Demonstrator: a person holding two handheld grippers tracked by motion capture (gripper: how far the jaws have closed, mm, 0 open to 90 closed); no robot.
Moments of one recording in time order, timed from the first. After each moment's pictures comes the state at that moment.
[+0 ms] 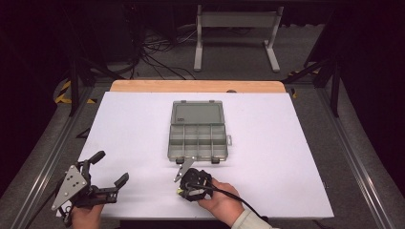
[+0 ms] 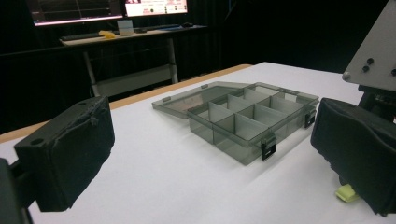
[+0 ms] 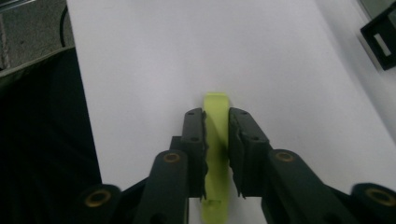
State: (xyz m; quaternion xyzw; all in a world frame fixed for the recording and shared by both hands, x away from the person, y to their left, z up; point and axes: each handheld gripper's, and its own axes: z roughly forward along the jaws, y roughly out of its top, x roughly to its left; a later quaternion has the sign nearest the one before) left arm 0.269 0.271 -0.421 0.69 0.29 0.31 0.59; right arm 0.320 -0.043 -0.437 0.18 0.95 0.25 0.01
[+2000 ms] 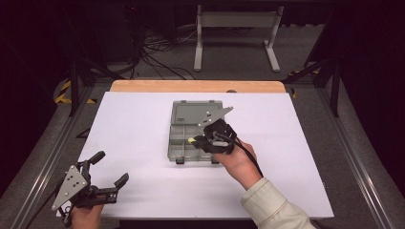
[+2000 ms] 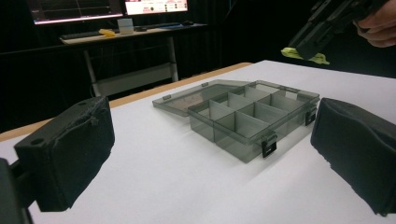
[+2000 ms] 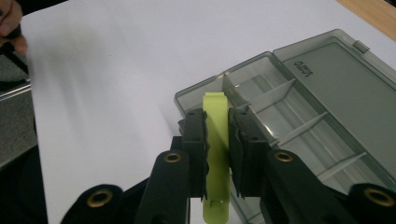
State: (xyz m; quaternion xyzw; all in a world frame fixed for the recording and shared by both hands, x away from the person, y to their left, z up) left arm 0.270 0.272 -0.422 0.69 0.29 0.30 0.59; right arm 0.391 -0.102 -0.334 0.24 0.90 0.37 0.09
